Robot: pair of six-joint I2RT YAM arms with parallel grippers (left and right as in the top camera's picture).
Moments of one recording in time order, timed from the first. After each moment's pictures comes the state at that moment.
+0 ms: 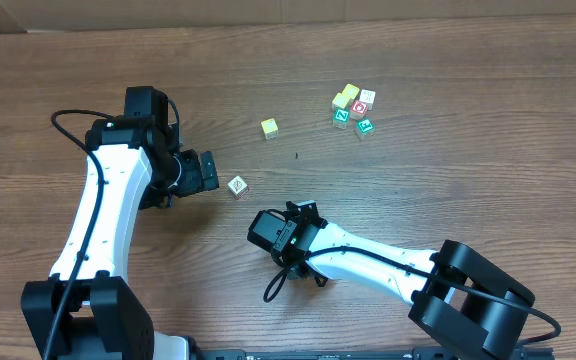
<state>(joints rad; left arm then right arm) 0.04 1.62 1.31 -1.15 0.07 -0.24 1.04 1.90 1.19 -0.83 0.20 0.82</state>
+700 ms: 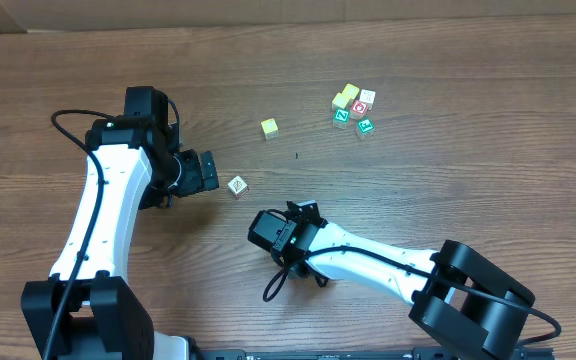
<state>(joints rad) 0.04 1.62 1.31 -1.15 0.07 -0.24 1.04 1.90 1.19 -0.86 0.19 0.82</state>
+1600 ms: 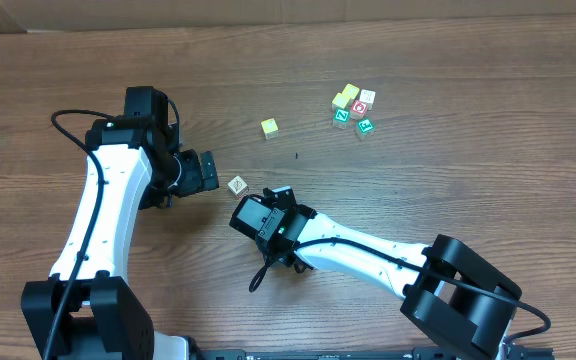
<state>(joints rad) 0.04 1.62 1.31 -1.15 0.07 -0.24 1.04 1.95 1.31 -0.76 0.17 0.75</state>
